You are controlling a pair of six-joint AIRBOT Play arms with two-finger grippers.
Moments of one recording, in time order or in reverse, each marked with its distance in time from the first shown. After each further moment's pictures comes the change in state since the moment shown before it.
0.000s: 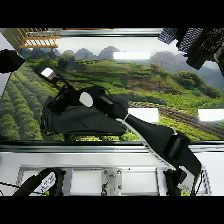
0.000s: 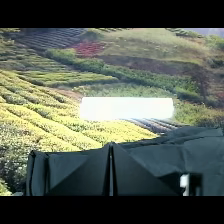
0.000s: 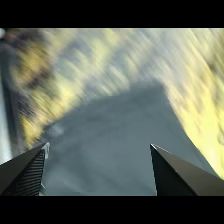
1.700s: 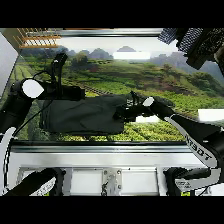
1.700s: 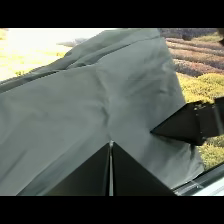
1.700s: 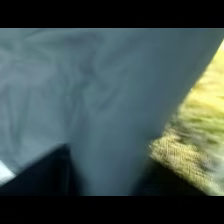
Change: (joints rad) left arm -0.478 -0.026 -0.457 0.000 0.251 -0.057; right arm -0.499 0.284 -0.986 0.509 0.106 0.243
